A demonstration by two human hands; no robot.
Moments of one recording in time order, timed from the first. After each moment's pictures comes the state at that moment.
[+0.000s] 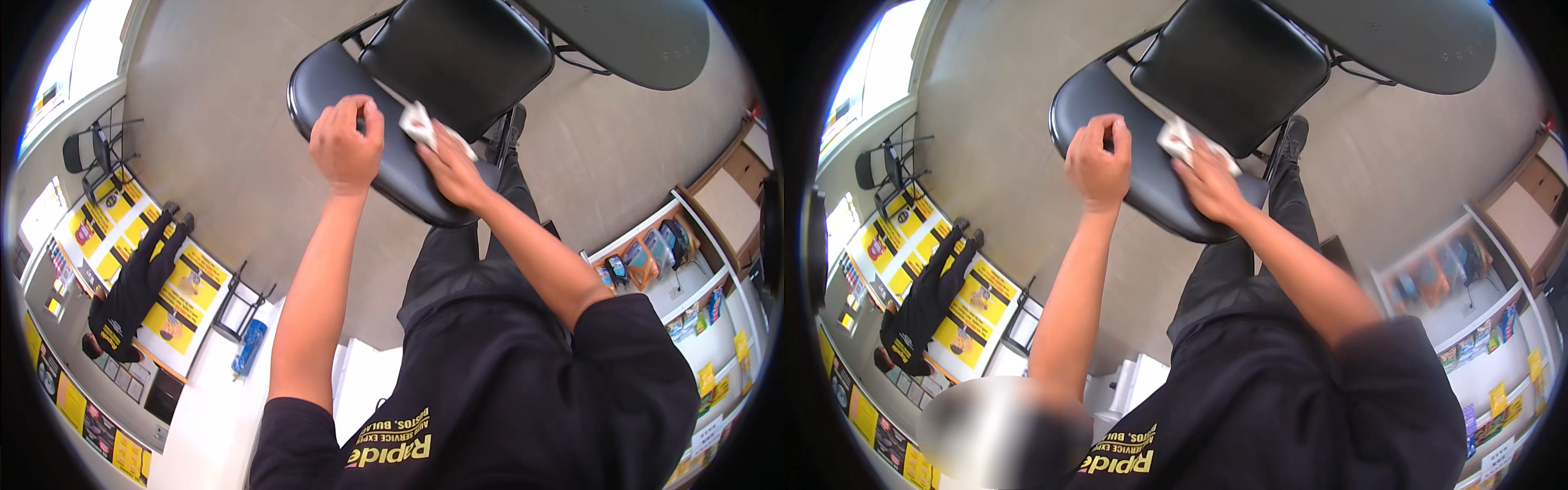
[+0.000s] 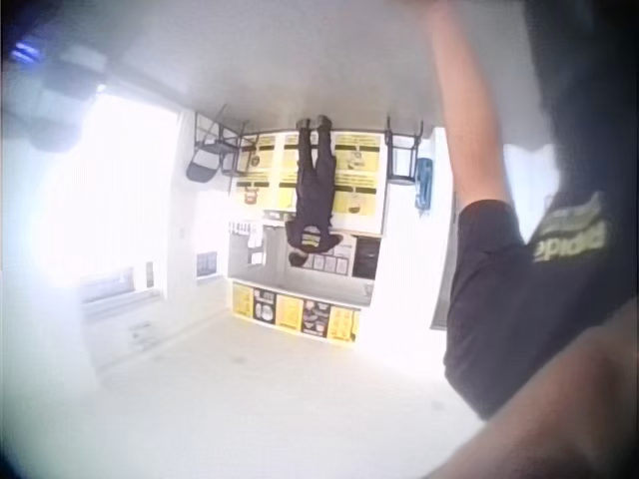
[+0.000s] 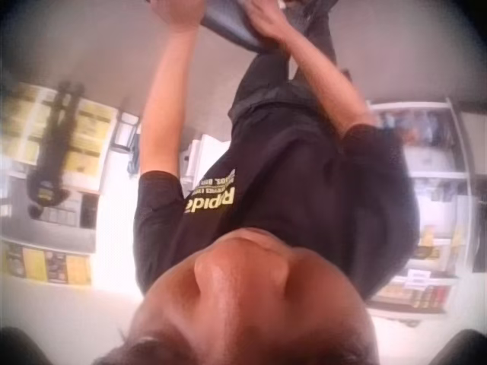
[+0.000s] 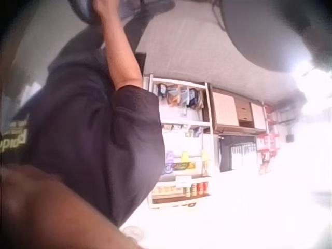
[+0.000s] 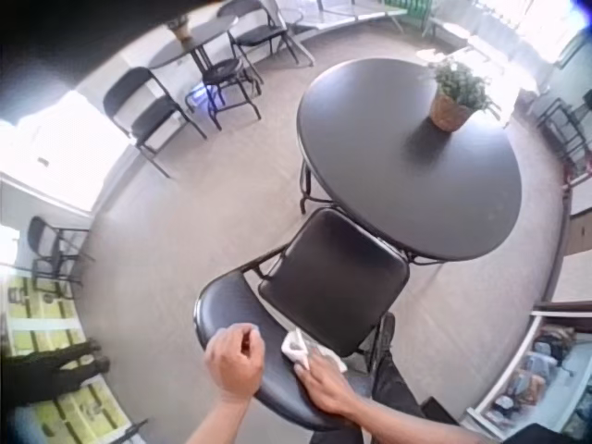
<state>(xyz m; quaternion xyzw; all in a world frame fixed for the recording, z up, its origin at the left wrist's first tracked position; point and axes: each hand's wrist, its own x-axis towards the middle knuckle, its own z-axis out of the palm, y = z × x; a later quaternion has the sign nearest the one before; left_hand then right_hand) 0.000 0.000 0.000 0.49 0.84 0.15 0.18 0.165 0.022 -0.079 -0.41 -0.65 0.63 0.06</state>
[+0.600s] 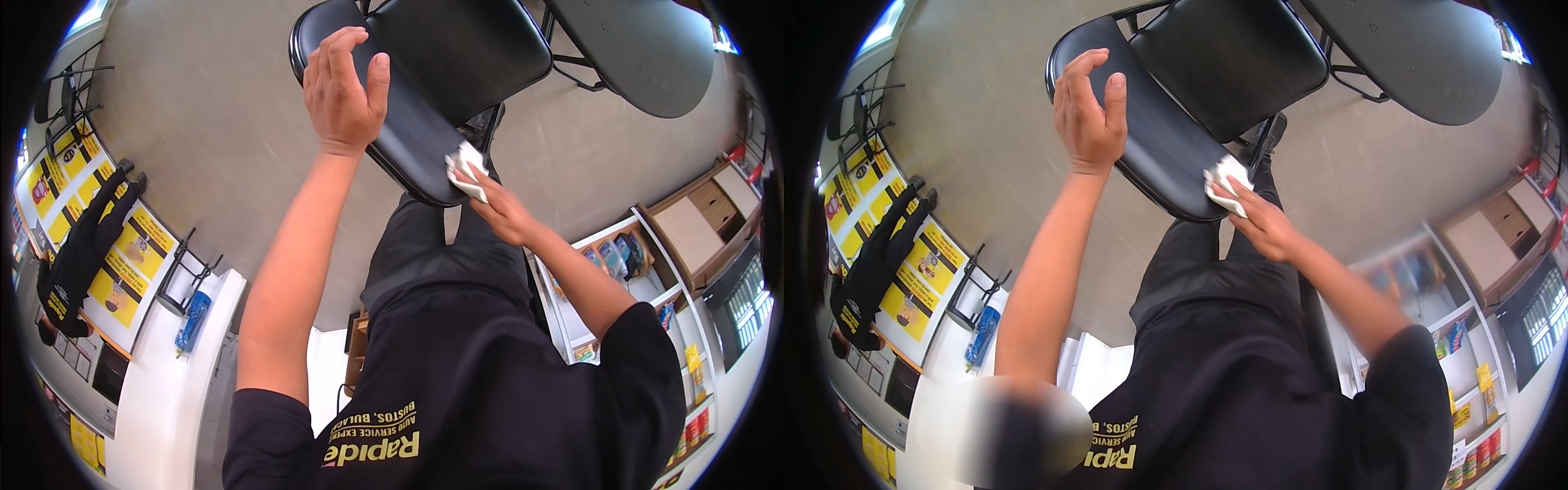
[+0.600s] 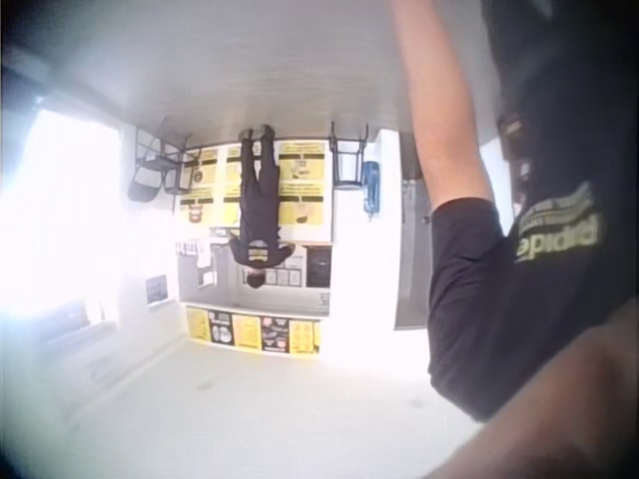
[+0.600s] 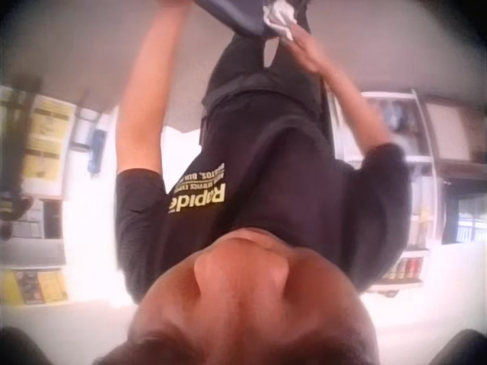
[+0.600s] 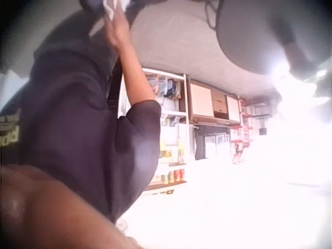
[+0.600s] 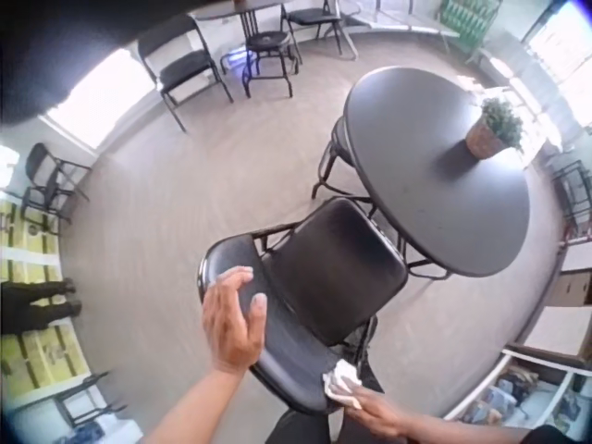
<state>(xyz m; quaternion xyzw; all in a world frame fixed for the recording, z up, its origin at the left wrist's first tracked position) -0.011 0.007 -0.016 0.55 0.75 0.36 0.01 0.320 -0.002 -0.017 -0.29 -0.69 0.65 -0.12</state>
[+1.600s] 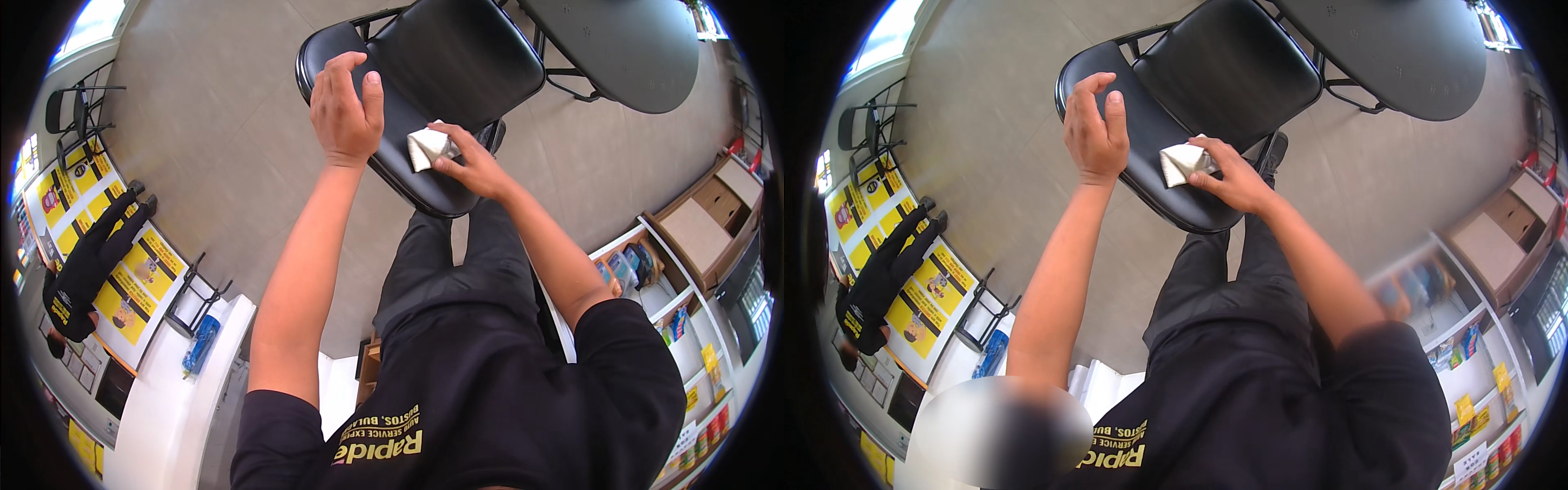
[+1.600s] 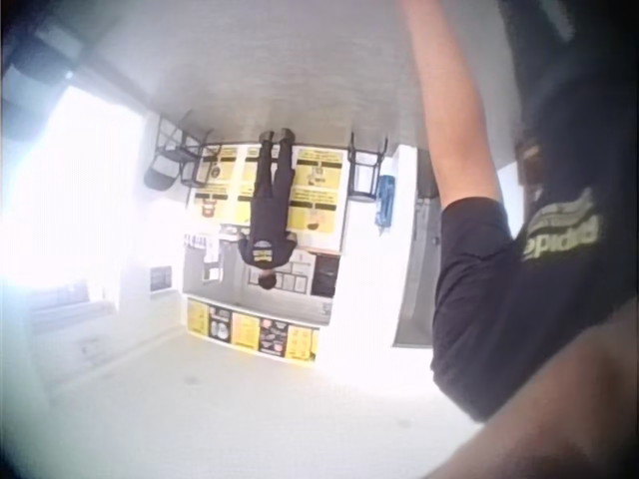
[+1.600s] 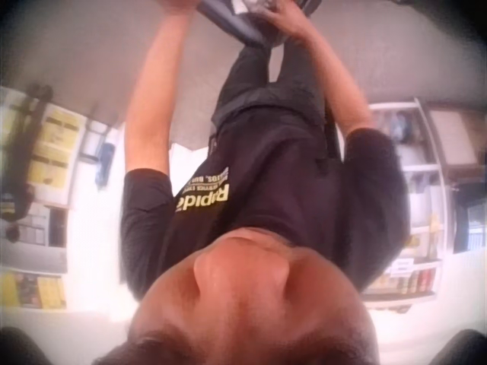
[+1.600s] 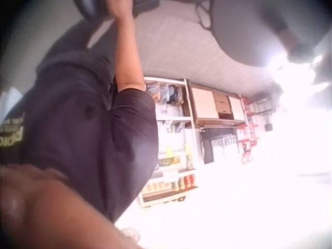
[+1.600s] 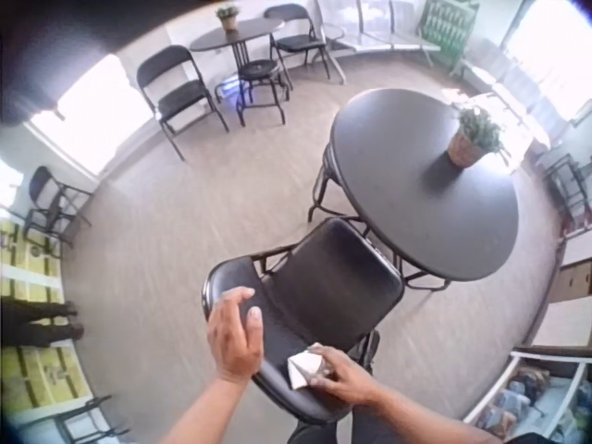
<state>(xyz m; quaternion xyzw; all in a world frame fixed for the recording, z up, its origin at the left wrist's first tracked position) -0.007 0.004 -0.013 0.53 0.76 0.38 0.04 0.242 0.032 -0.056 -0.35 -0.71 0.61 0.04</state>
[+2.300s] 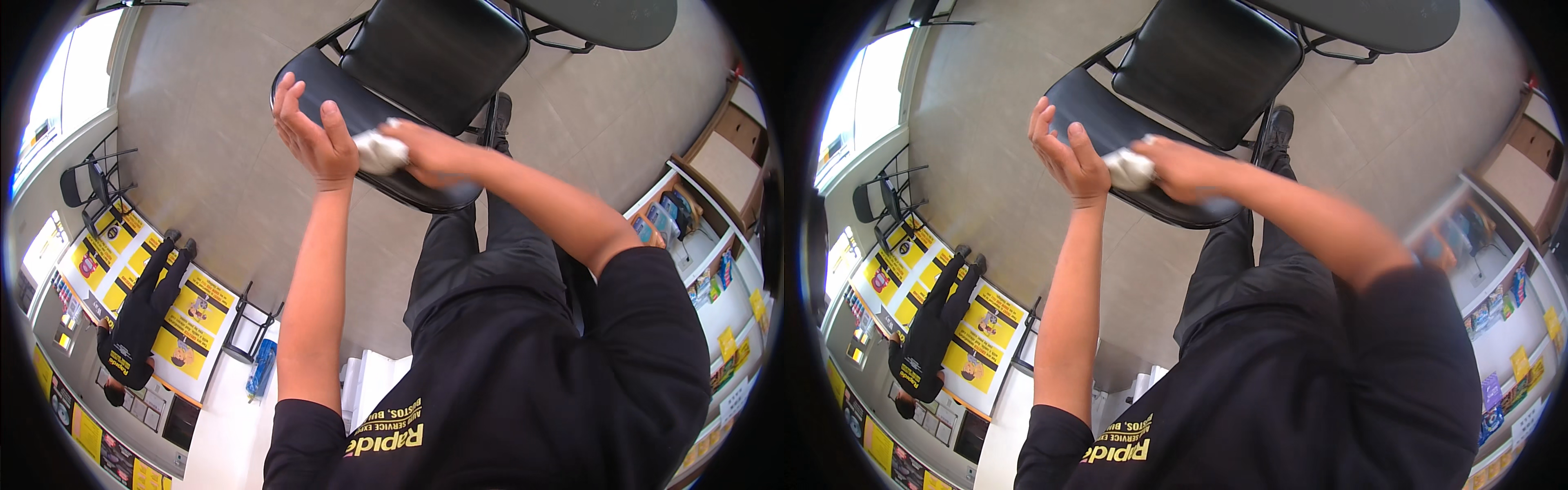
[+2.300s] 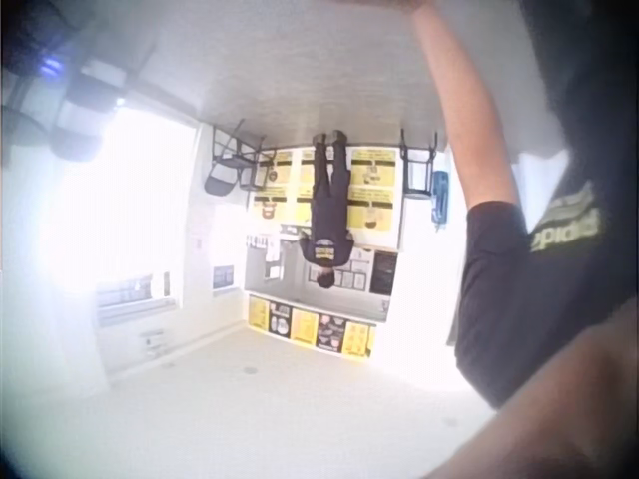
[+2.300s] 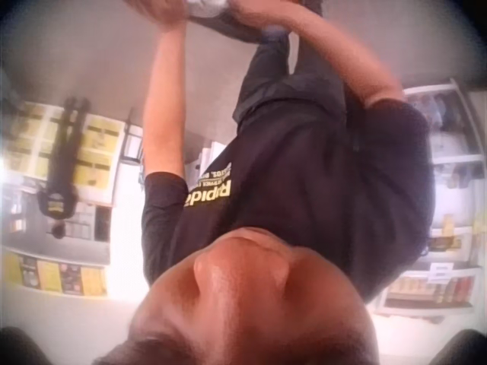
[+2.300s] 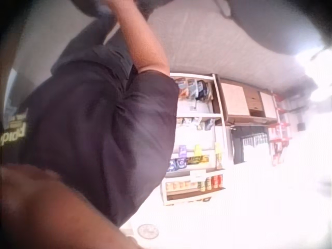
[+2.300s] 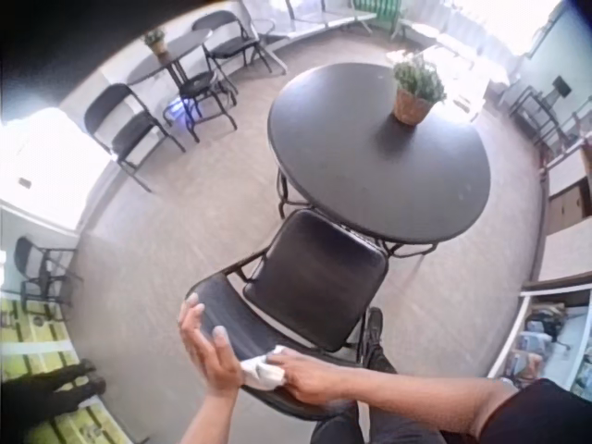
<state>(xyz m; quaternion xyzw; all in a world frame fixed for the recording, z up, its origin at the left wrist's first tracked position) -0.012 0.005 -0.012 0.56 0.74 0.39 0.03 0.189 0.030 -0.052 -0.24 -0.73 0.63 0.14</state>
